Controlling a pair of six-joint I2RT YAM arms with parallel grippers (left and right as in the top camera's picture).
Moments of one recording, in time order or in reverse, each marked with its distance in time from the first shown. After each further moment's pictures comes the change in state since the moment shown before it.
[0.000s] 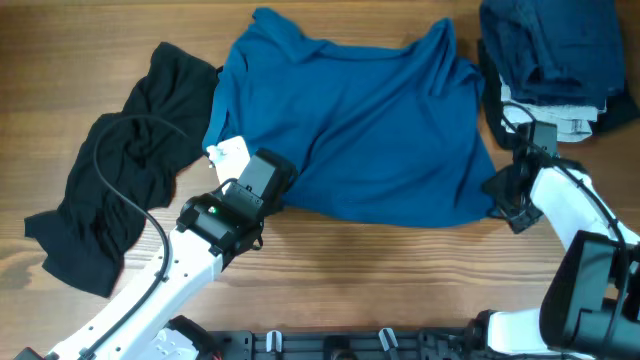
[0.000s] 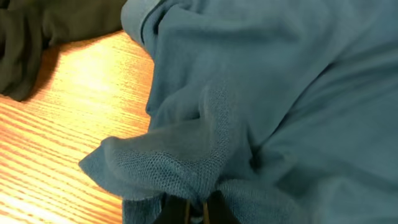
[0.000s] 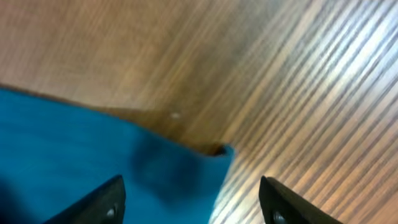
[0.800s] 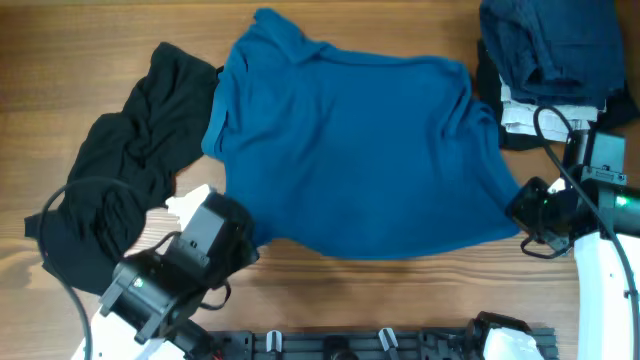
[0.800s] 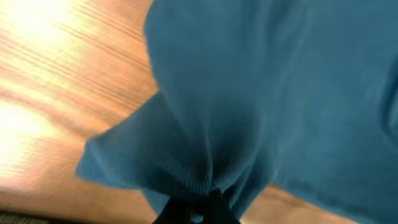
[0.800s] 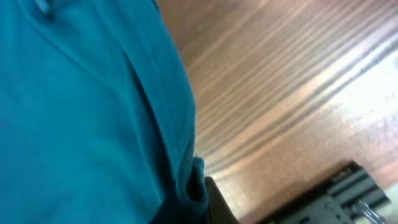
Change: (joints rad) left arm 0.000 -0.383 0.000 -0.388 0.290 -0.171; right arm -0.008 -0.493 0.279 -0.695 -0.134 -0.298
